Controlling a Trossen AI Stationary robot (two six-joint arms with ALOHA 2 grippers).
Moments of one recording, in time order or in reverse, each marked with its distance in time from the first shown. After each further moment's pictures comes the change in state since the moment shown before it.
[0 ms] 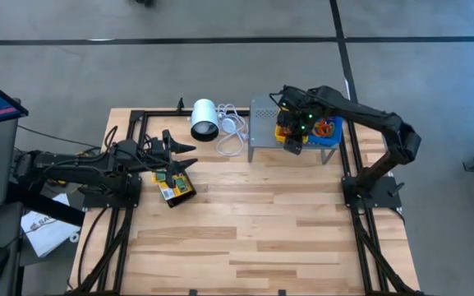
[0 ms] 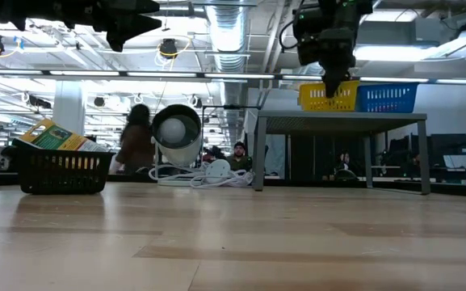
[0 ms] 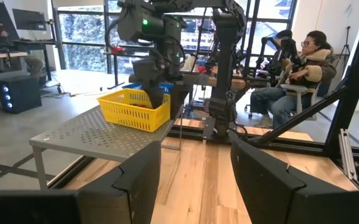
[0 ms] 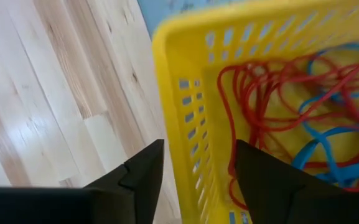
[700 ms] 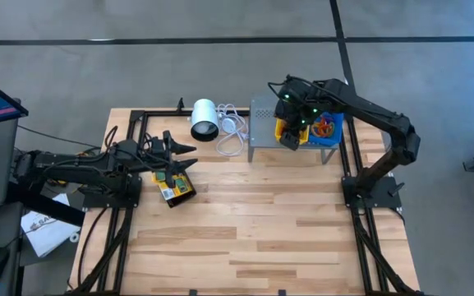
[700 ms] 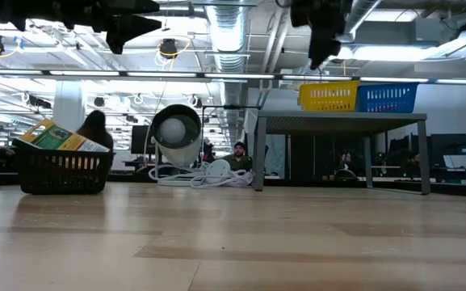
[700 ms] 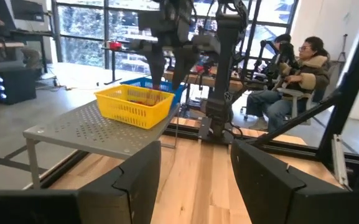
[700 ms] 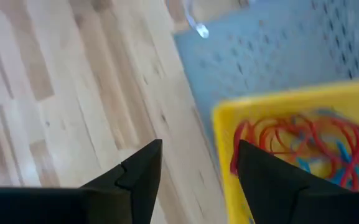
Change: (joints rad) left arm 0.000 0.000 0.000 -0.005 0.004 -0.050; right arm 0.067 -0.001 0.238 -0.065 -0.008 0.090
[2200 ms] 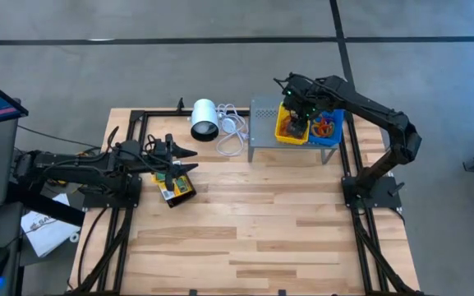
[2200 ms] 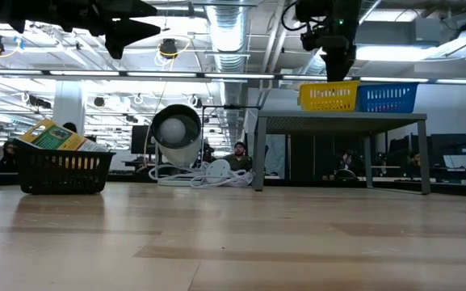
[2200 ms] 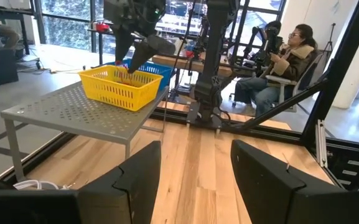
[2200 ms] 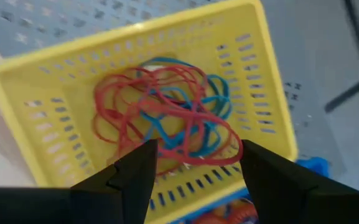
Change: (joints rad) left arm 0.000 0.000 0.000 -0.062 0.055 -0.036; right arm -0.083 -0.001 -0.063 -0.019 0.392 -0.028
